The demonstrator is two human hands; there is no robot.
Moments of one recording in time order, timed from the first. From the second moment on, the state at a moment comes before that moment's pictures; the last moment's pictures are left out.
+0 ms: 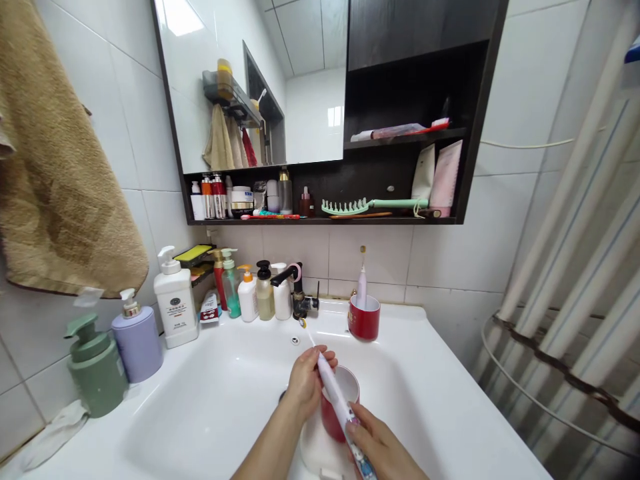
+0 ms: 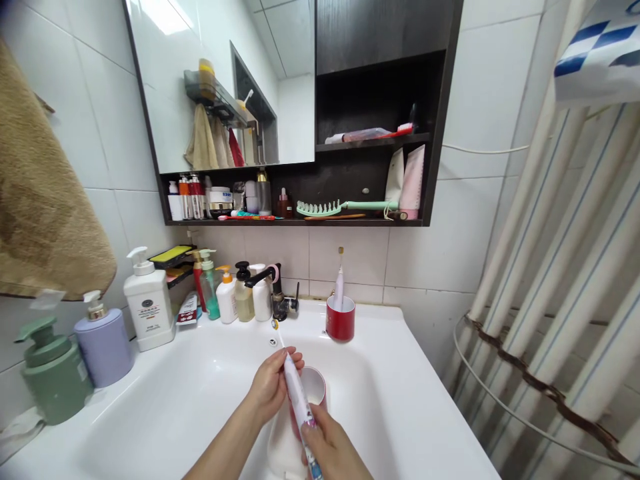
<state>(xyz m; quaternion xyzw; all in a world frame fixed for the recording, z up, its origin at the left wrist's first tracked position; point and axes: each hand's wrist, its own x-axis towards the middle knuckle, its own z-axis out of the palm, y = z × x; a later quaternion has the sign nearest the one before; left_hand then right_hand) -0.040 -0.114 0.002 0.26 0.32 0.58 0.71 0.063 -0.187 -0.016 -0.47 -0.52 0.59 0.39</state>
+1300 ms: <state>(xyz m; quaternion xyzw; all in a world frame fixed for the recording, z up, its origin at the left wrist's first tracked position) -0.039 -0.103 -0.003 0.17 0.31 0.64 0.68 0.052 -0.187 -0.013 -0.49 -0.53 0.60 0.34</state>
